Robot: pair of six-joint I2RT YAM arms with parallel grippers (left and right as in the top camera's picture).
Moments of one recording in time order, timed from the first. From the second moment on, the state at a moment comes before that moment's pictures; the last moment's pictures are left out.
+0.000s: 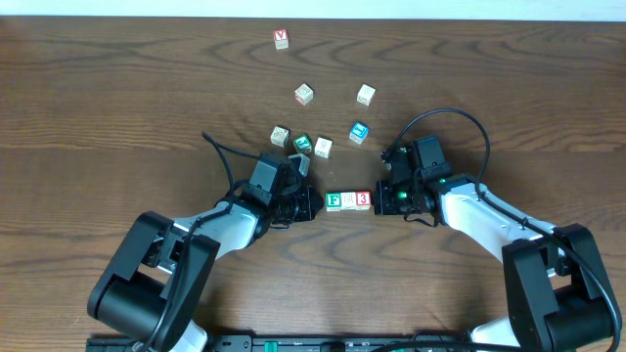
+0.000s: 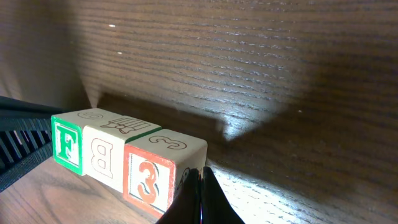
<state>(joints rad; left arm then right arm) -0.45 1.74 0.64 0.16 0.49 -0.61 0.31 1.68 0.79 -0.29 -0.41 0.31</state>
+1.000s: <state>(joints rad) -0.45 1.74 0.65 0.17 0.52 -0.62 0.31 1.68 0.79 -0.29 -0.41 0.31</state>
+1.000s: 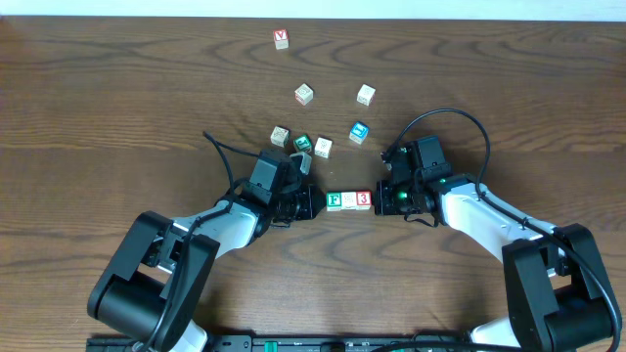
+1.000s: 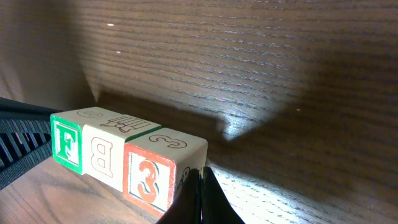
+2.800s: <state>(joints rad) -0.44 1.74 0.65 0.18 0.57 -0.64 0.32 1.68 0.79 -0.26 -0.41 0.34</state>
